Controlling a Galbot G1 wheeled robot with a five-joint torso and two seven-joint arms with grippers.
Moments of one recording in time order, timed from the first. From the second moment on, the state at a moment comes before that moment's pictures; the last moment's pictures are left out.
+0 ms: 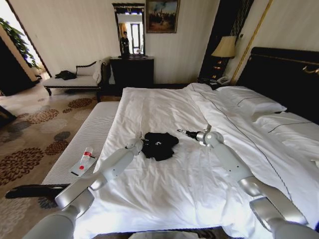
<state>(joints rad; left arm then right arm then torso) 0.31 -1.27 0.35 -1.06 -1.05 0.48 -0.33 -0.36 1.06 0.04 0.99 1.25 -0.61 -0.03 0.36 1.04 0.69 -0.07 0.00</state>
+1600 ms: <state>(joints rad) 0.33 -1.25 0.37 -1.12 -1.07 0.47 -0.35 -0.48 1.16 0.10 1.03 1.16 -0.59 -0.03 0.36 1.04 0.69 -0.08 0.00</state>
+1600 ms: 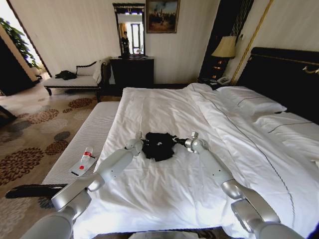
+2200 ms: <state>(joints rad) 0.29 -1.13 0.31 -1.31 -1.11 0.44 -0.37 -0.51 1.02 0.14 1.34 1.13 -0.53 0.05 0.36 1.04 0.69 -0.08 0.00</state>
